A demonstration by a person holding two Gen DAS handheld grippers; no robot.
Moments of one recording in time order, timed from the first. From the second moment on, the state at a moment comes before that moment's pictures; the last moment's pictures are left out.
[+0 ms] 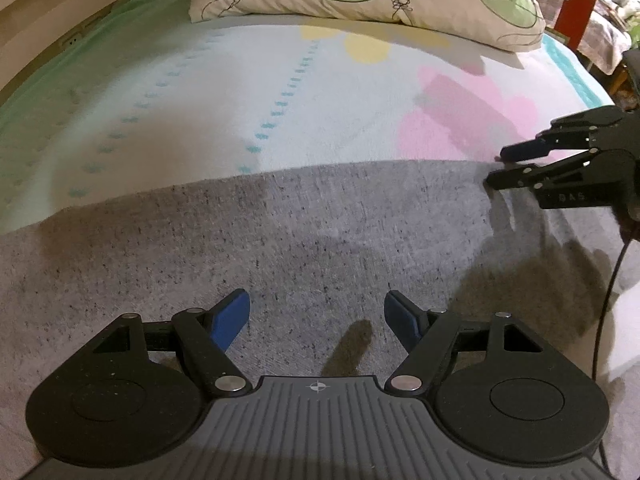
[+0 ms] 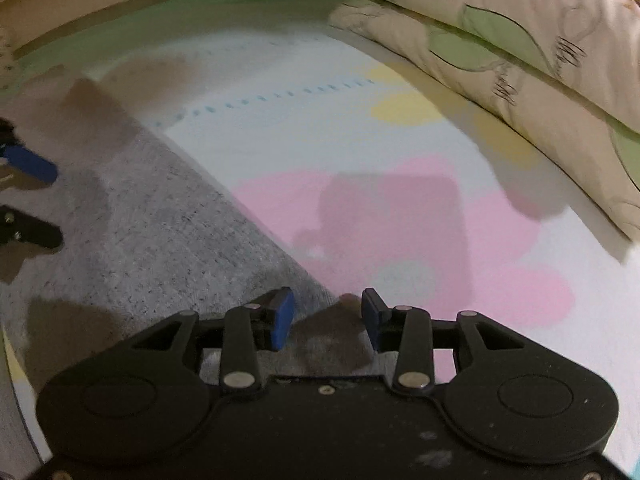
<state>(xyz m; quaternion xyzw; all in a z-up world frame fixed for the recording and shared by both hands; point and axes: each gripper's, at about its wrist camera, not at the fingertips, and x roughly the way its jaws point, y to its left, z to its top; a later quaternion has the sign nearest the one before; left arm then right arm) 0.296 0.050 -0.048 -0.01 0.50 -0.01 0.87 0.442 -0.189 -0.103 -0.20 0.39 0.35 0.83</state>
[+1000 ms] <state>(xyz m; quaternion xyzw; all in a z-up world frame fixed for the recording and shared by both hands) 0.324 0.032 -0.024 -0.15 0.54 -0.02 0.83 0.267 -0.197 -0.089 -0.26 0.27 0.36 0.86</state>
